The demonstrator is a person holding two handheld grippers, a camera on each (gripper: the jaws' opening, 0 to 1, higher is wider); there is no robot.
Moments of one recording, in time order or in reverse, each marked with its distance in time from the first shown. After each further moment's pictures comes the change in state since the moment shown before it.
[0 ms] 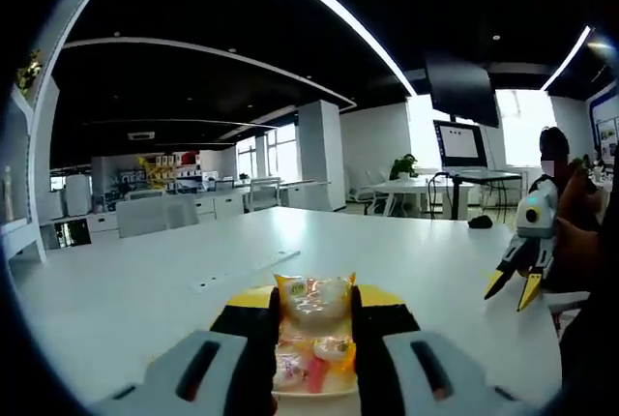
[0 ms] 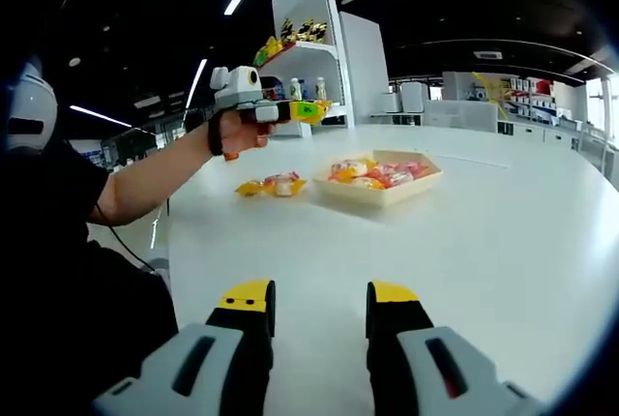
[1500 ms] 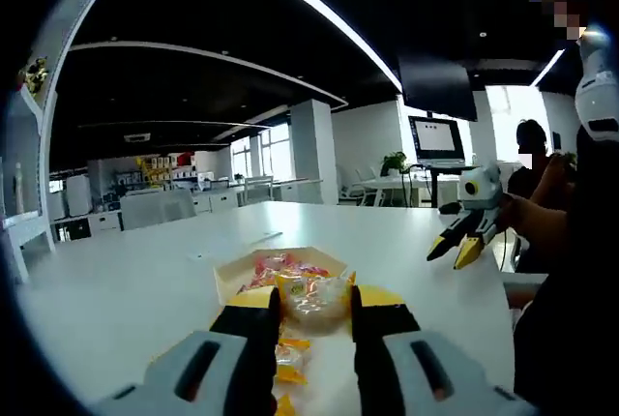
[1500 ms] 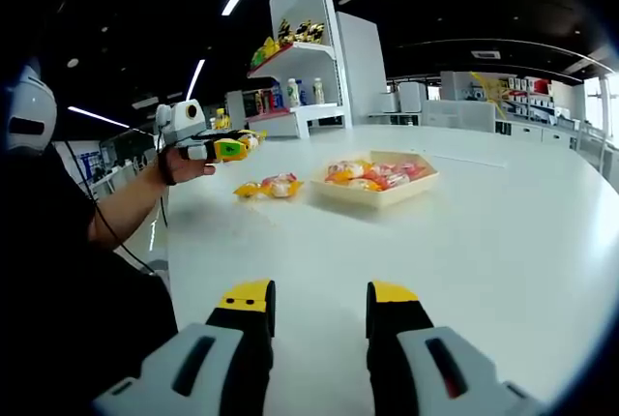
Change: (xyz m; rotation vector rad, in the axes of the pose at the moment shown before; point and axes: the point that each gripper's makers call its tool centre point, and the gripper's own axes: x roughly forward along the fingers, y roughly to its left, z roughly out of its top) left arm -0.105 -0.053 -0.027 0.017 -0.026 -0.004; right arm -0.002 -0.005 0.002 0.004 0.000 -0.005
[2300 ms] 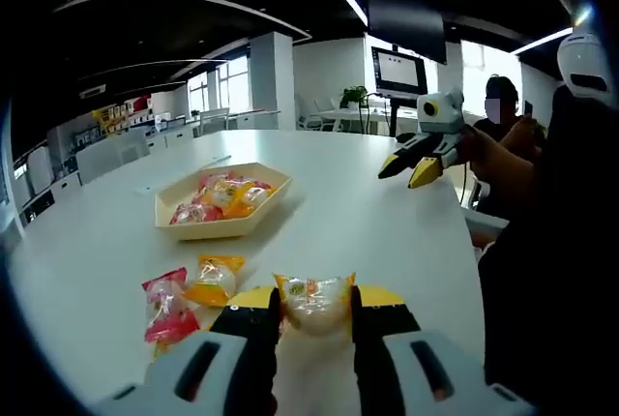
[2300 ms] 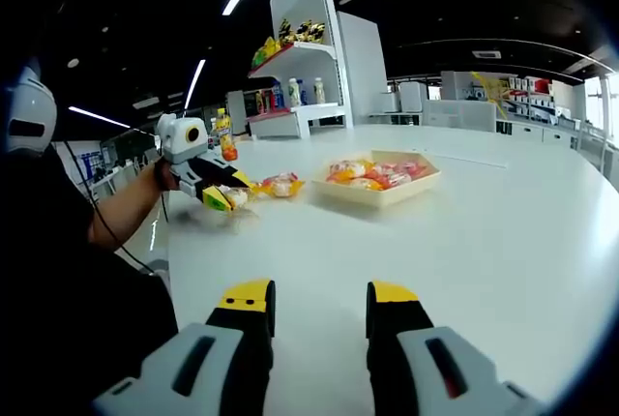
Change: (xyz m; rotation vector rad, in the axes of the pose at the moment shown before) left arm -0.013 -0.051 -0.078 -0.001 0.342 -0.219; right arm 0.001 0.002 -0.001 0.000 0.000 0.004
